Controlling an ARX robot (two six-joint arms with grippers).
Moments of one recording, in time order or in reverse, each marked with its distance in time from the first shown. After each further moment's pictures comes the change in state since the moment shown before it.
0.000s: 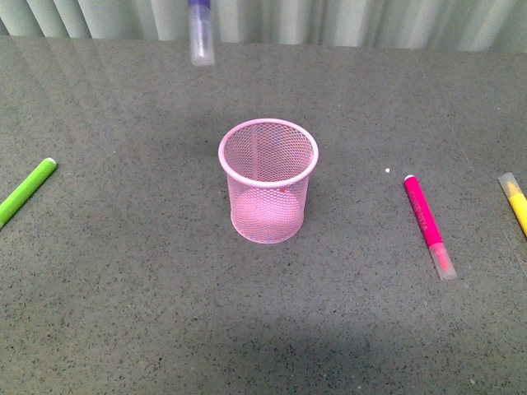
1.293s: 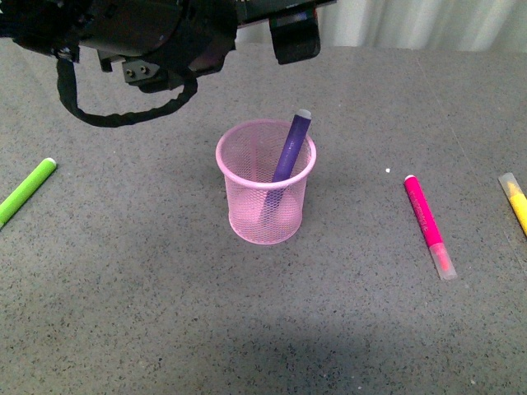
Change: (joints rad) left arm -0.091 0.187 -0.080 0.128 -0.074 -0.073; right arm 0.000 0.000 0.000 0.000 0.000 0.000
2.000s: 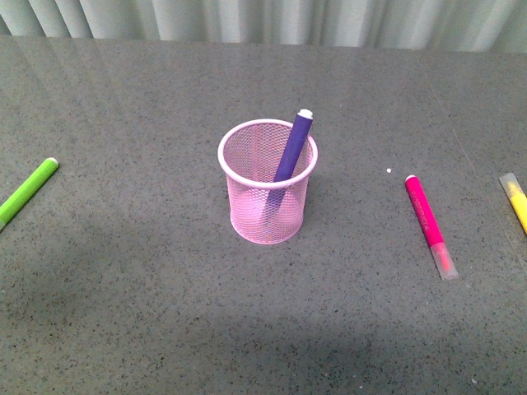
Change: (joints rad) left arm 0.103 -0.708 -0.803 0.260 -0.337 -0.045; right arm 0.000 0.000 0.000 0.000 0.001 0.000
